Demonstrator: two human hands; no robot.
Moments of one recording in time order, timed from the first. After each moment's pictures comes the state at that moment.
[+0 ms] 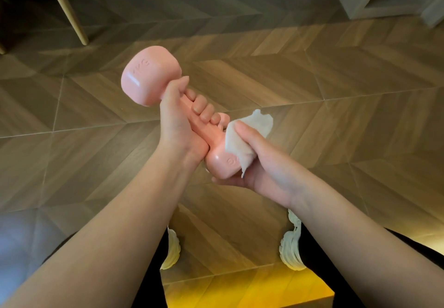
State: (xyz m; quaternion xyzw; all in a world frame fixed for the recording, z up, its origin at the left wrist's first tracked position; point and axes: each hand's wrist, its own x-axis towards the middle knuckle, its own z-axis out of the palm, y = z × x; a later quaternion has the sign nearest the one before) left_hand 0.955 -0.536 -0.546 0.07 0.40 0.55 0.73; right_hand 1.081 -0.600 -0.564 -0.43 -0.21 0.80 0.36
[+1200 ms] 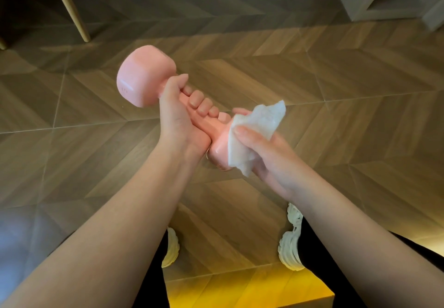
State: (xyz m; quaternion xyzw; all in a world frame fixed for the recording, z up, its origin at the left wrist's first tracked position) left_hand 0.953 -0.531 -0.544 0.03 0.39 0.57 0.72; right_hand 1.089 -0.599 -0.567 -0.47 -0.34 0.70 0.40
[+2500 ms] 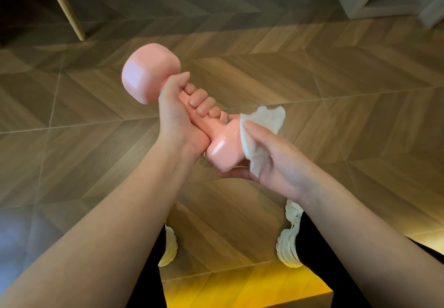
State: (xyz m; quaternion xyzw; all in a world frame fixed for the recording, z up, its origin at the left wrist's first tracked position) left_hand 0.955 -0.531 -0.548 0.03 0.36 0.55 0.76; right_hand 1.098 -0.602 -0.563 -0.41 -0.22 0.80 0.38
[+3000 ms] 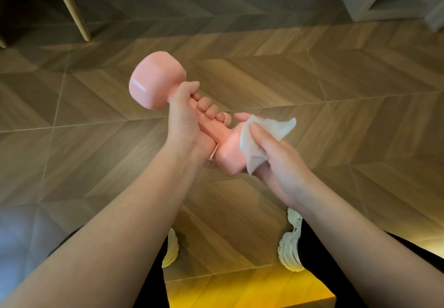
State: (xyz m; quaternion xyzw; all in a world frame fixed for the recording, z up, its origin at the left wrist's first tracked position) left_hand 0.960 -0.530 -0.551 0.01 0.42 0.55 0.72; right_hand 1.088 -0.605 -0.573 -0.50 -0.31 0.68 0.43
